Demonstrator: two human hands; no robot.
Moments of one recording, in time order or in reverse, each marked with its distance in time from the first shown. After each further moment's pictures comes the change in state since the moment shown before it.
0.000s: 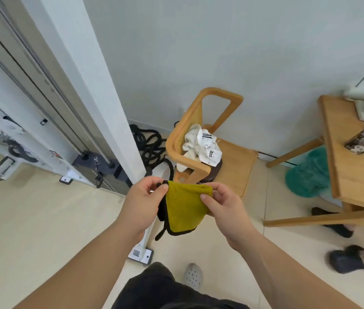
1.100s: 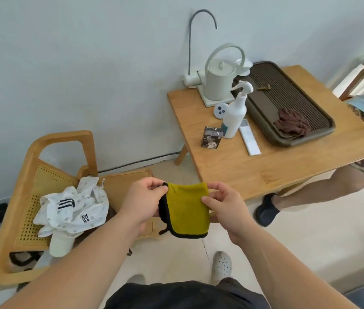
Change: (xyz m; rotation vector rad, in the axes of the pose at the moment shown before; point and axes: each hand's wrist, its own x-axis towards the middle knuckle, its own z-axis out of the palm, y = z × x) left_hand 0.145 0.124 0.481 0.393 -0.536 -0.012; right_hand 0.093 0.028 -0.428 0.342 0.521 0.199
